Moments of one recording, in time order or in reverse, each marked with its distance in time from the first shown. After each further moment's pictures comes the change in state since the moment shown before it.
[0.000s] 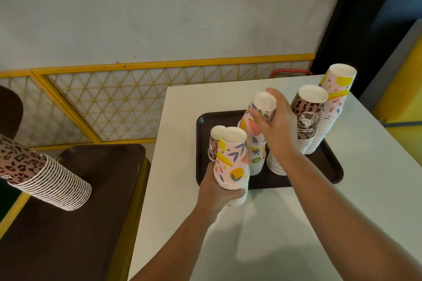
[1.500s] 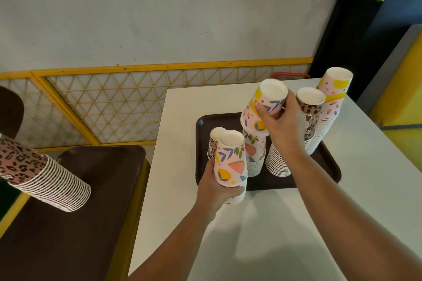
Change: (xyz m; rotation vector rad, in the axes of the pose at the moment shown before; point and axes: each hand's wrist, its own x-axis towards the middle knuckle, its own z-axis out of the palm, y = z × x) left_hand 0.002 0.007 -0.002 0.047 0.025 0.002; right_hand 0.005 -0.010 -0.011 0.105 0.107 0.110
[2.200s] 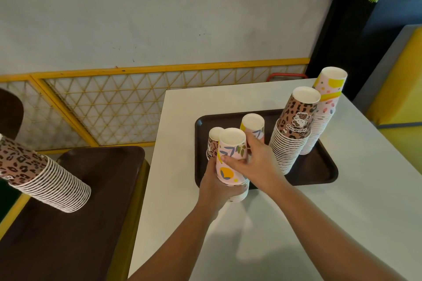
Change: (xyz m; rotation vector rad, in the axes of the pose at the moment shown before) left_hand -0.004 0.010 0.006 0.065 0.024 0.056; right_hand -0.070 0.002 0.012 -0.029 -0.495 0.065
